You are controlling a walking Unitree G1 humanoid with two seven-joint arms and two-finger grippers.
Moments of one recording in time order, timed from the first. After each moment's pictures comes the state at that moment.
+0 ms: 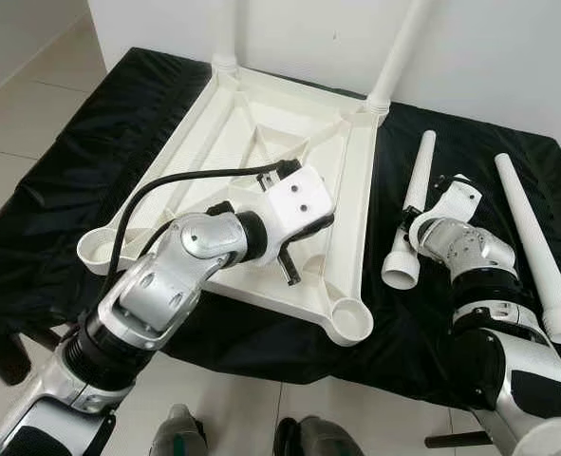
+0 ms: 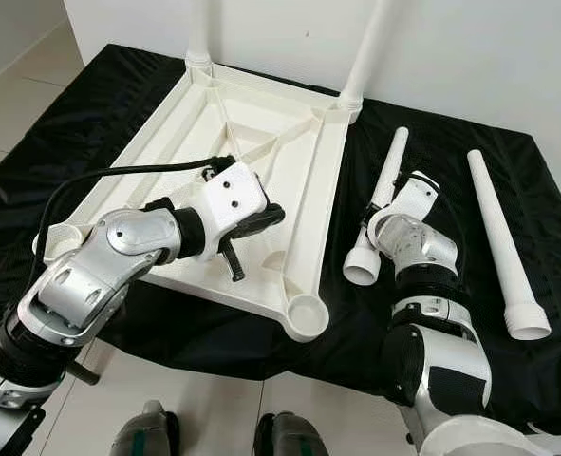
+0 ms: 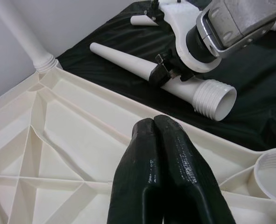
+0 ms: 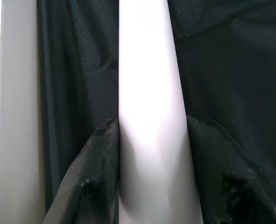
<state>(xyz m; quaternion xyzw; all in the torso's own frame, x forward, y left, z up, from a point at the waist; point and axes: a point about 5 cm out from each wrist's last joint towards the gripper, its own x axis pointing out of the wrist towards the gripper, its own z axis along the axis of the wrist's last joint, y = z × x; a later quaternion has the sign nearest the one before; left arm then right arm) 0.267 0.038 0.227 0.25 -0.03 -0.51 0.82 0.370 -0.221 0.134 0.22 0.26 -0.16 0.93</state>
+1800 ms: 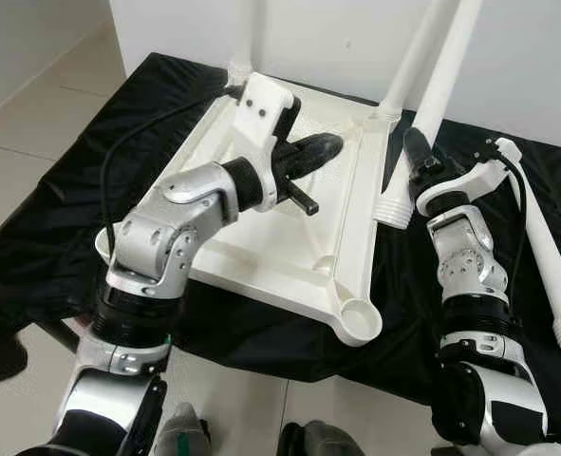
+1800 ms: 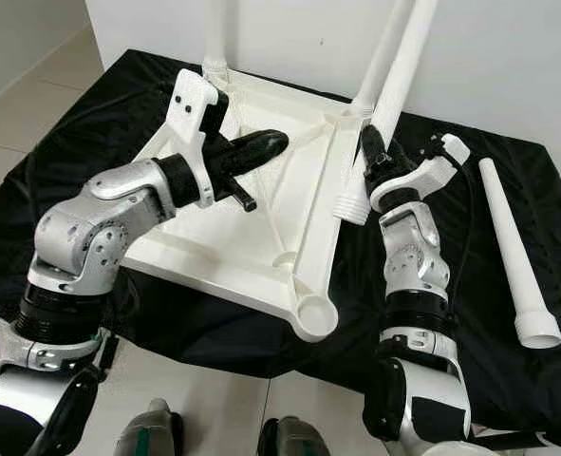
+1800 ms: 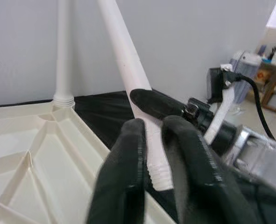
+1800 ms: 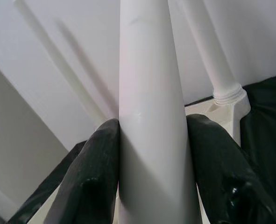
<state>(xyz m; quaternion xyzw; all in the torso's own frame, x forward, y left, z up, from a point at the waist) 0.300 0.045 0.267 -0.05 -0.06 -0.50 0.86 0.356 -0.204 0.202 0.25 -0.15 0.09 0.95</state>
